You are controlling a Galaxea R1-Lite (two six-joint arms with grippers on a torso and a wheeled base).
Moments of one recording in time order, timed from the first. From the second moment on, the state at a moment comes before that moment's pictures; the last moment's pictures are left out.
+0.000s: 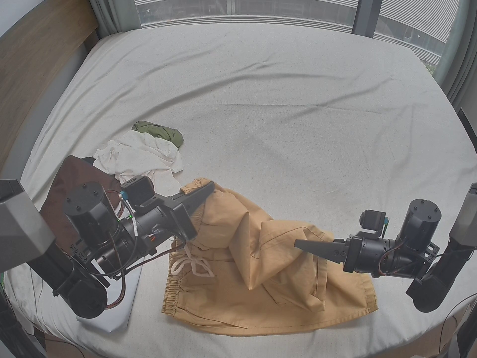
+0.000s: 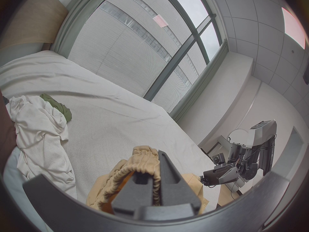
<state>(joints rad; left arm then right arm) -0.51 1.93 -0.48 -1.55 -0.26 -0.36 0.46 1.95 -0.31 -1.55 0.64 0.66</state>
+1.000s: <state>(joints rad) -0.50 1.92 -0.48 -1.55 -0.26 -0.36 0.45 1.88 -0.31 -1.55 0.63 0.73</state>
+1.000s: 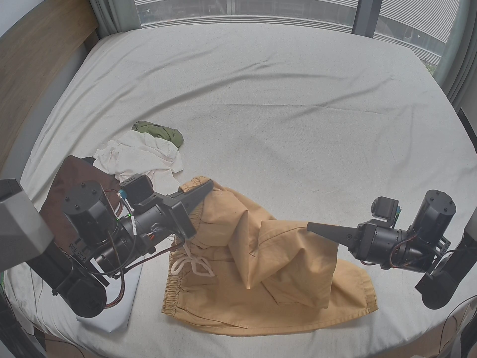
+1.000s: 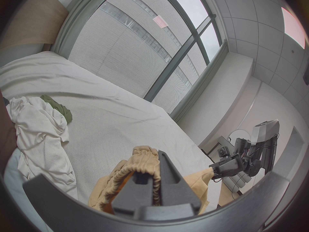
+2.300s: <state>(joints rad) -0.44 1.75 -0.49 -1.55 -0.30 -0.38 0.27 1.65 -0.40 -1.54 0.64 0.78</state>
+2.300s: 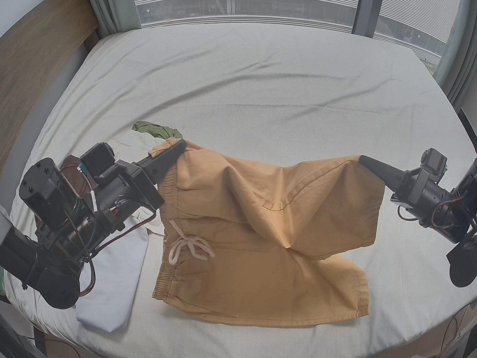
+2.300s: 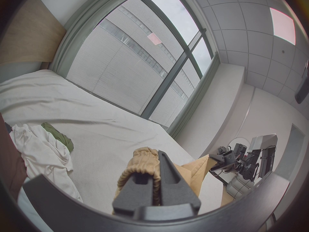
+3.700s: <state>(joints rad) -0.27 1.74 -0.47 -1.55 -0.41 -0.40 0.00 1.62 -0.50 -1.54 0.69 0.85</state>
